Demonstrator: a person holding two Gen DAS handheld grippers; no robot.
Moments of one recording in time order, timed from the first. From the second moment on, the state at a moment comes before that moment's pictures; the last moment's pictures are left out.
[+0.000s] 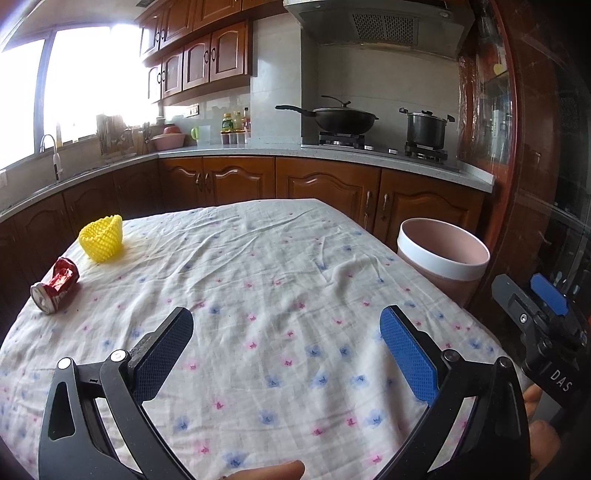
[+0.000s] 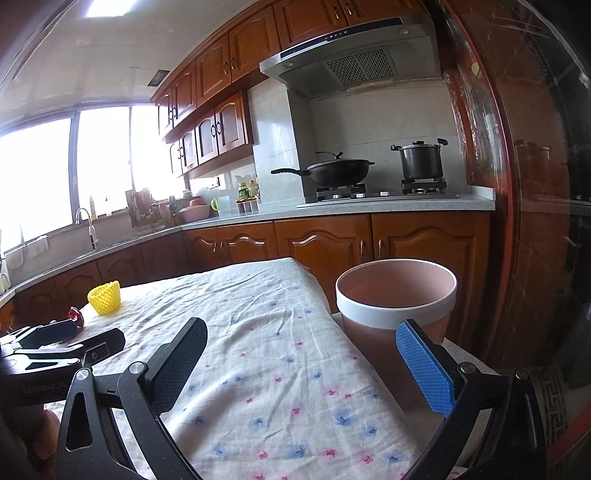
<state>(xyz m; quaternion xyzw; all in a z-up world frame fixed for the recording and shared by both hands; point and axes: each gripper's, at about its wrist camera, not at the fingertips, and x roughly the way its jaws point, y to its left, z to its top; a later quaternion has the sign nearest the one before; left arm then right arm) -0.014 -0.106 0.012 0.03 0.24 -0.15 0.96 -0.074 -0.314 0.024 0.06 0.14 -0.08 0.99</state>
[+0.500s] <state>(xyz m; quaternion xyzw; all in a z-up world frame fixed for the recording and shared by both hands) -0.015 -0.108 0.013 0.03 0.24 -0.15 0.96 -0.073 -0.314 0.024 0.06 0.14 -0.08 0.98</state>
